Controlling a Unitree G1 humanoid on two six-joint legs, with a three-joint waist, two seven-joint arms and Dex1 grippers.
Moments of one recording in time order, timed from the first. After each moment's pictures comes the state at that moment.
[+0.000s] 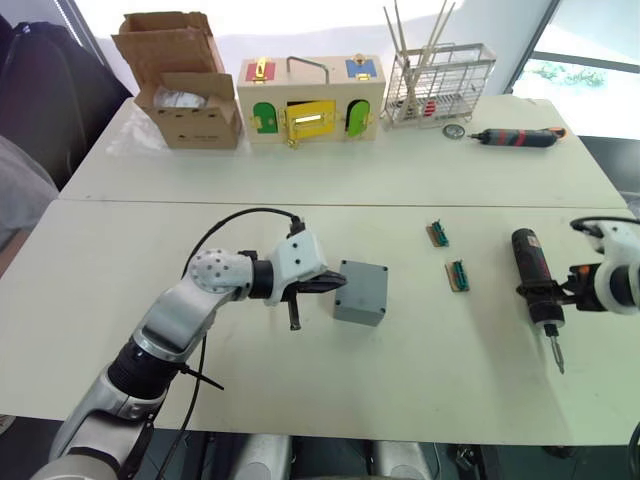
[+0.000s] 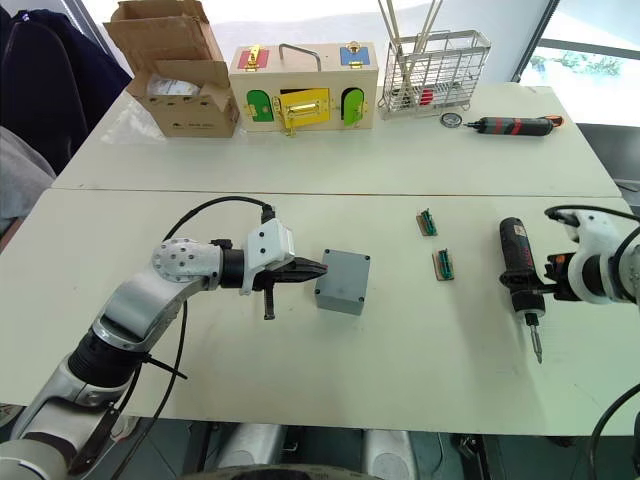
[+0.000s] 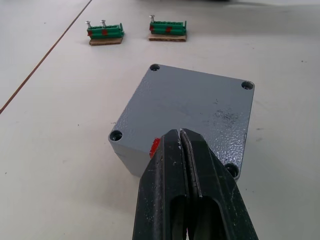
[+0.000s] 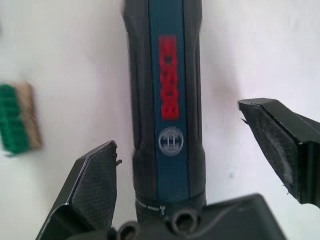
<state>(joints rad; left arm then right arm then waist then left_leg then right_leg) -0.50 0.54 -0.34 -0.31 -0.24 0.54 -0.93 -0.47 -1.14 -0.16 0.05 0.44 1.35 0.68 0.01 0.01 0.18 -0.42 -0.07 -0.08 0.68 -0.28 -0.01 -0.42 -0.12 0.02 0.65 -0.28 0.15</state>
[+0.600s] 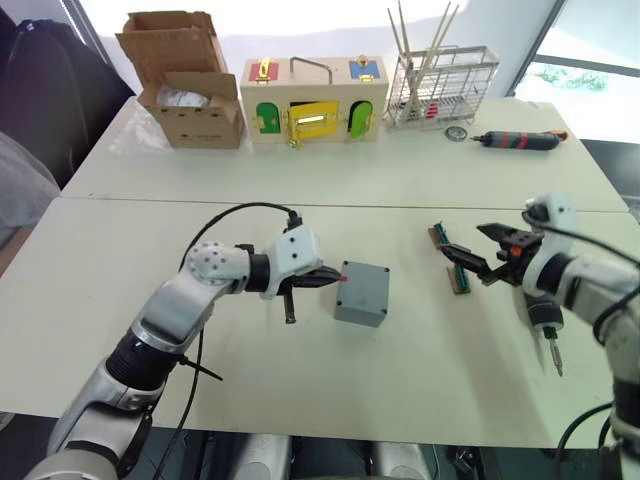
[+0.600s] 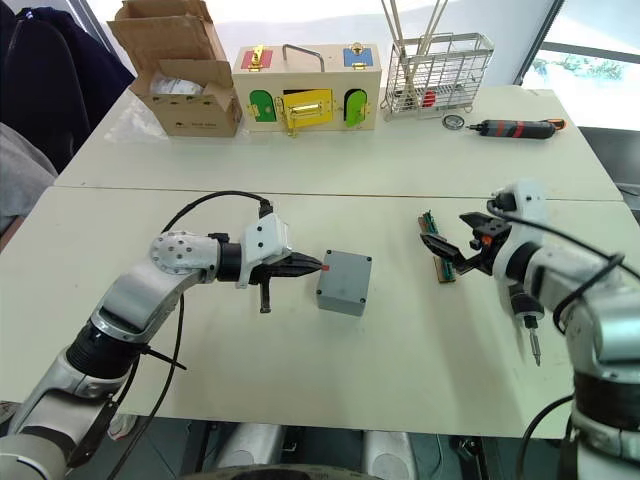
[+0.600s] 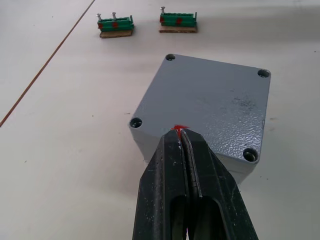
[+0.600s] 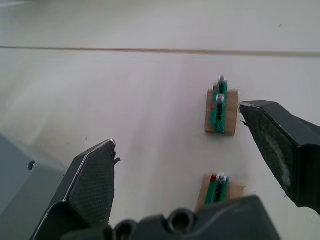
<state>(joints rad) -0.55 0.55 -0.33 -0.27 -0.23 0.52 -0.96 -0.16 -0.67 -0.31 -0.40 0.49 0.95 0.54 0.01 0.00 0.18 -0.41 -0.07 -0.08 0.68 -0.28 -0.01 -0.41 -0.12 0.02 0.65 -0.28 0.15</state>
